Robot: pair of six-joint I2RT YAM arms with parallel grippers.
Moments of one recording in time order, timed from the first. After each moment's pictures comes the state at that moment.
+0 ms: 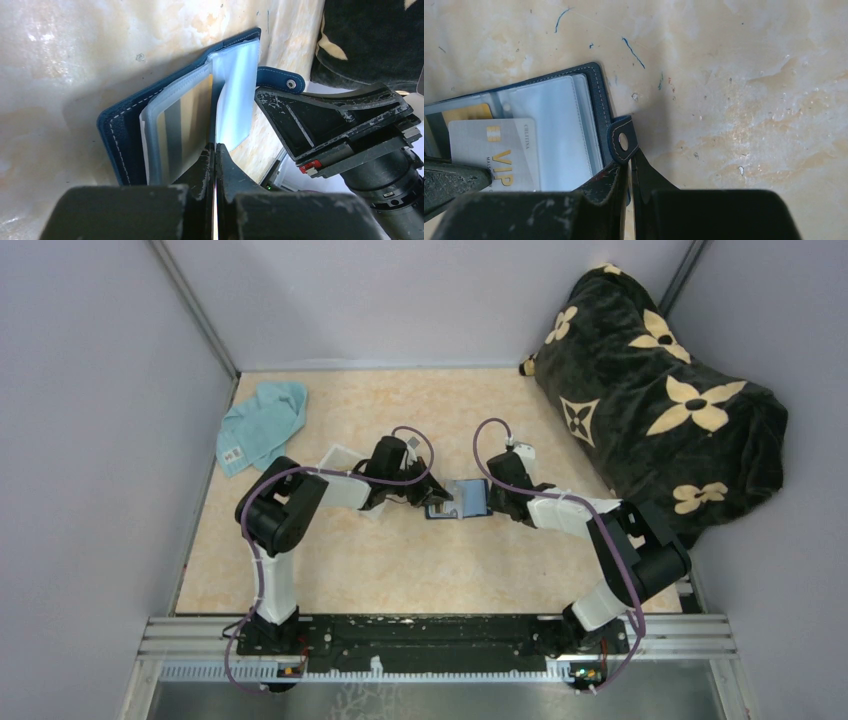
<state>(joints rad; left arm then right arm) -0.61 1.99 0.99 0.35 0.51 -1.04 0.51 1.54 0.70 -0.05 0.28 0.63</state>
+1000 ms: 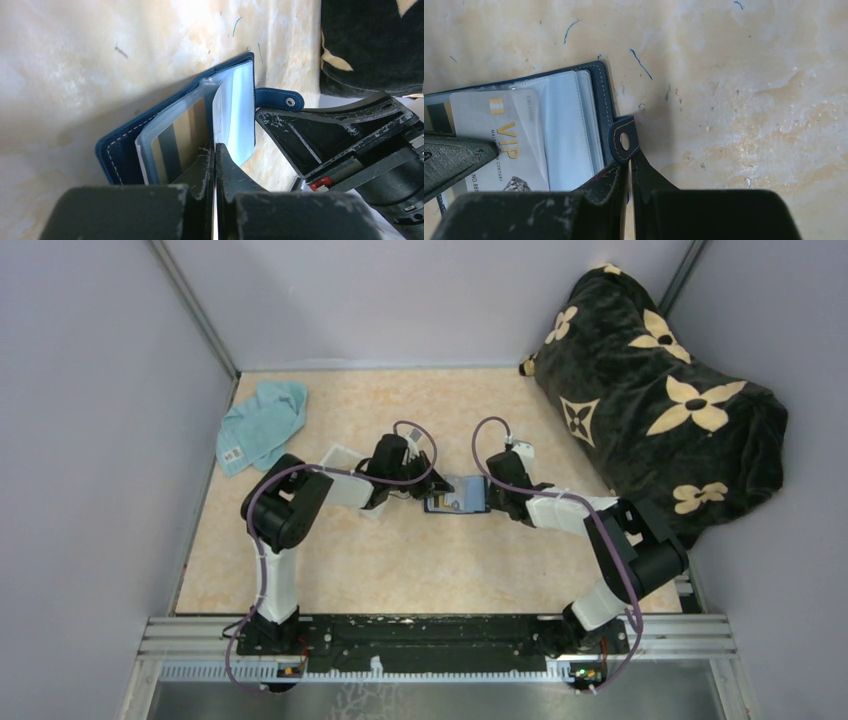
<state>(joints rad) -0.61 2.03 0.99 0.48 0.42 -0.97 0.51 1.55 0.70 0.00 0.28 0.63</state>
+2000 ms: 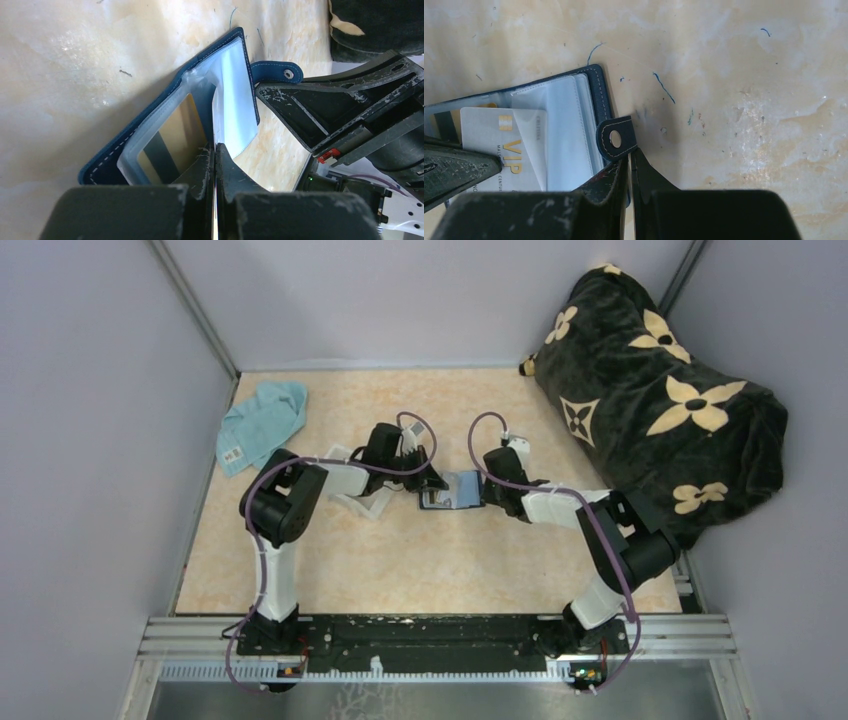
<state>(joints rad) -0.54 2.05 1.09 0.33 0.59 -0.75 0.51 1.61 0.73 0.06 0.26 0.63</state>
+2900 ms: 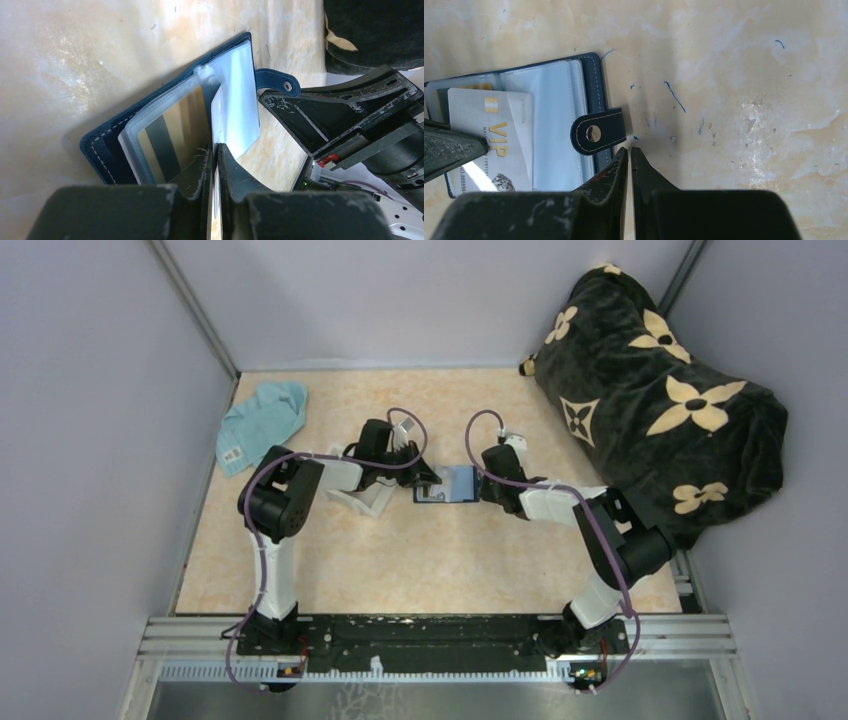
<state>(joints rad) -0.47 2.07 1.11 0.34 0.64 -0.76 0.51 1.64 0.76 0.06 0.25 0.61</state>
